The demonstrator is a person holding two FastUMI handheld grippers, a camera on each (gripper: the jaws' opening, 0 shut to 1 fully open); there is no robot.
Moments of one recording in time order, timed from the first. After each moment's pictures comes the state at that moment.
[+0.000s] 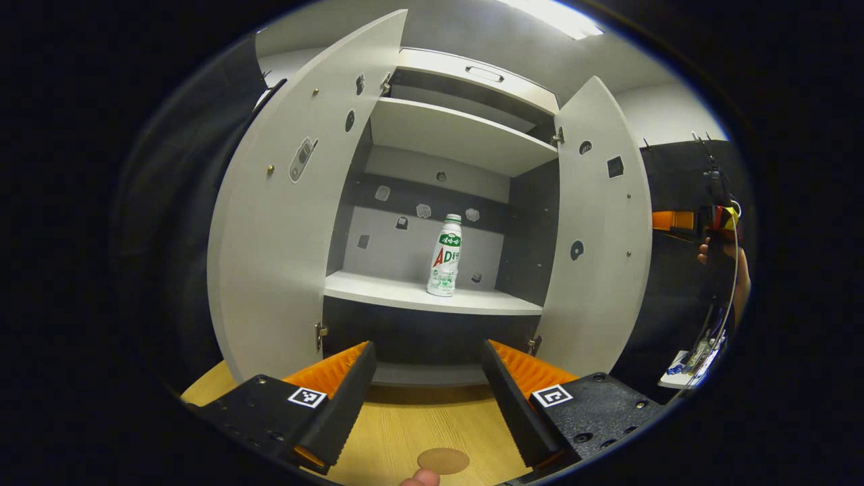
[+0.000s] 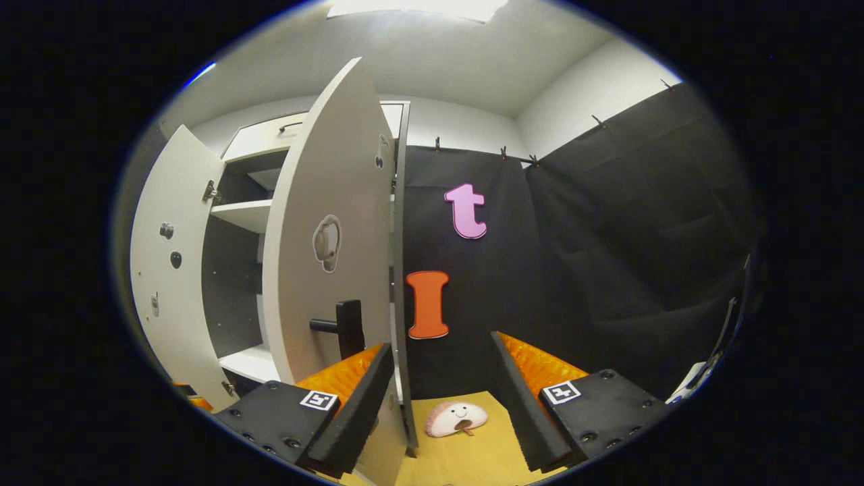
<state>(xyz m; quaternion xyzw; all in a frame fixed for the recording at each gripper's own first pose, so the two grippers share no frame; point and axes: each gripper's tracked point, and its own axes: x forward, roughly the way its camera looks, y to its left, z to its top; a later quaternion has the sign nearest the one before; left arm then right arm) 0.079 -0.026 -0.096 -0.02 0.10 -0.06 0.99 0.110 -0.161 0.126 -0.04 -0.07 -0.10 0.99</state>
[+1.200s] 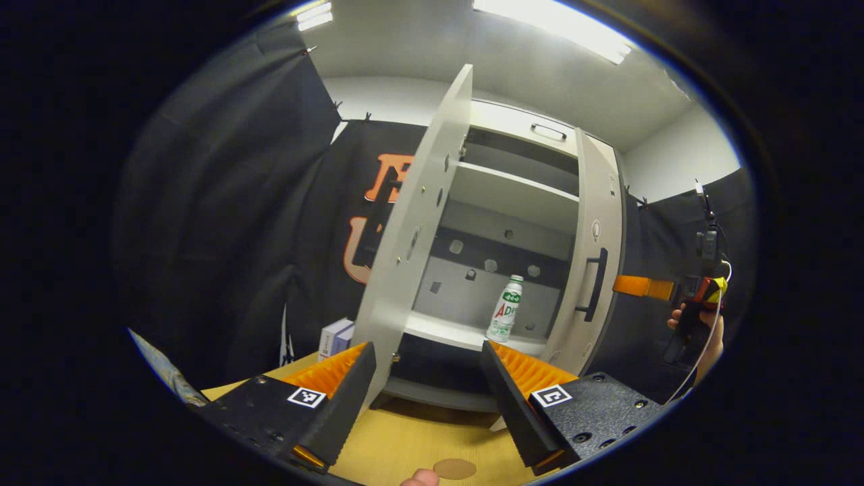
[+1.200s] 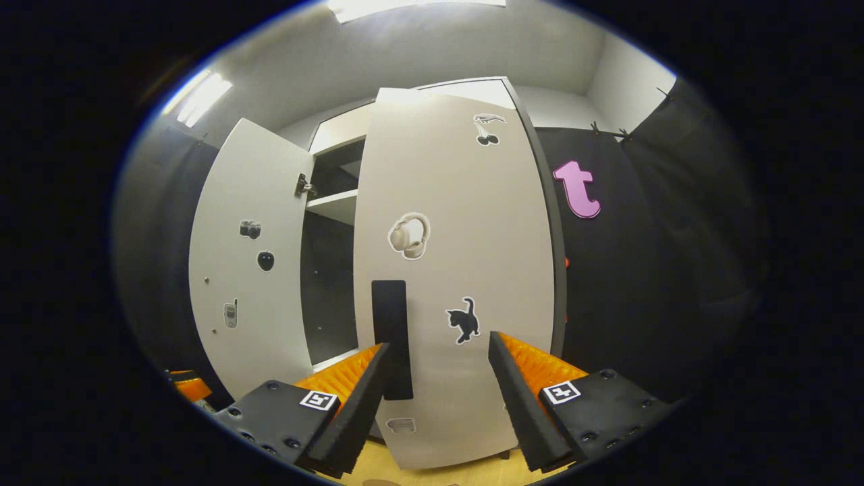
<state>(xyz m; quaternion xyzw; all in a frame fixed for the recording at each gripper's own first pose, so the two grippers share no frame) 0.002 0.050 0.009 -0.04 0.01 0.12 0.99 0.164 0.002 0.090 -0.02 -0.03 0.11 0.99</state>
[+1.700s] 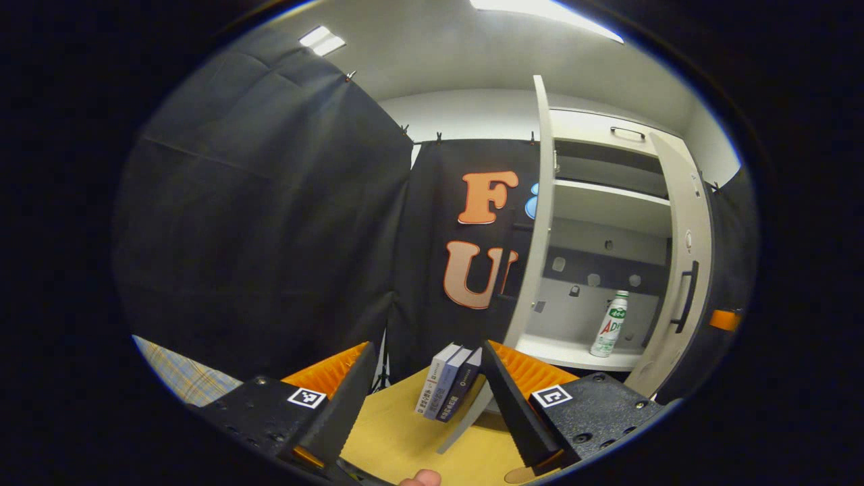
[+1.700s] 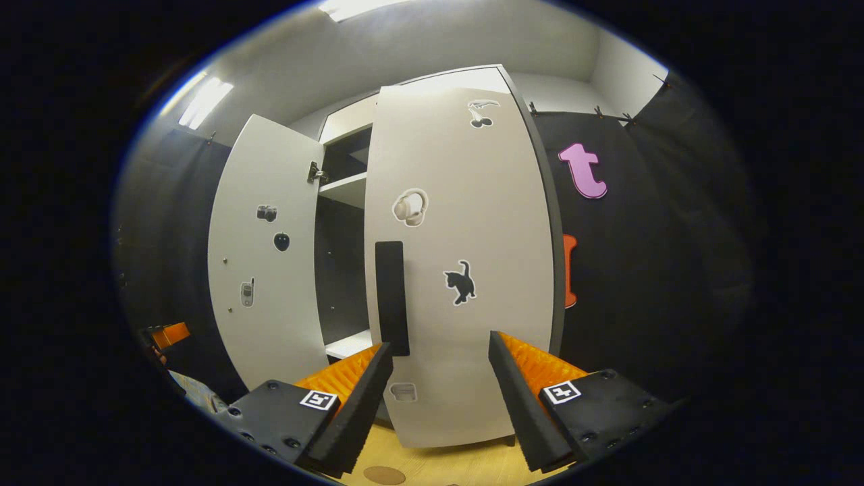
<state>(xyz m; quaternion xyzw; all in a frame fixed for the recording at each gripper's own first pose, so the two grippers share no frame) -0.016 0.169 0.048 0.02 0.01 0.31 0.95 0.138 -0.026 0.050 -0.02 0.00 0.13 0.99</state>
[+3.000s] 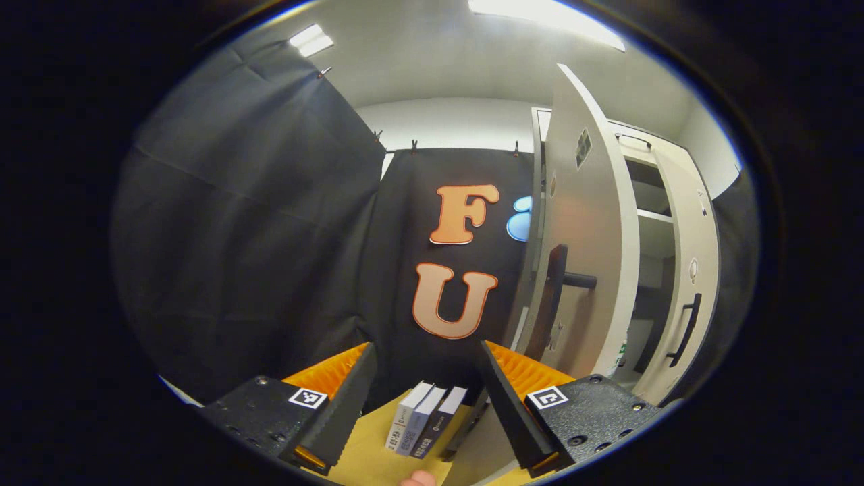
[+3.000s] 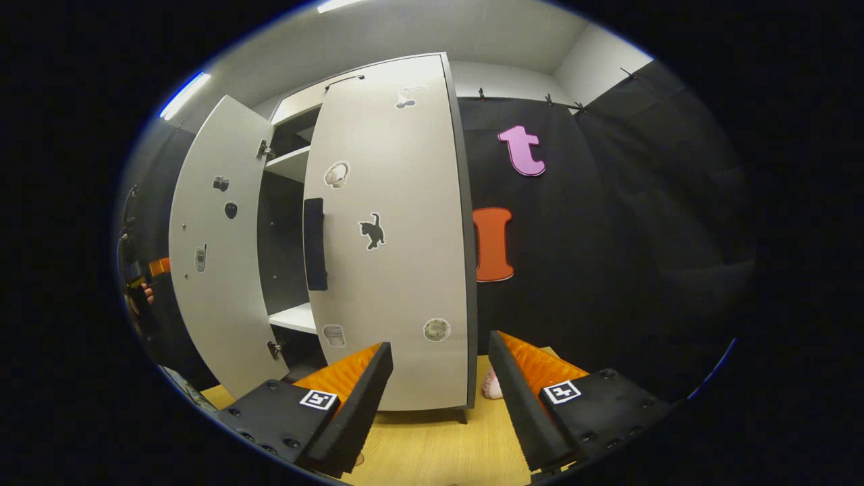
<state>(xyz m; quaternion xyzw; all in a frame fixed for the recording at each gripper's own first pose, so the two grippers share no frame) 0.115 0.194 0.083 0.01 -0.03 0.23 0.97 0.116 -0.125 -0.004 -0.01 0.03 0.02 1.00</state>
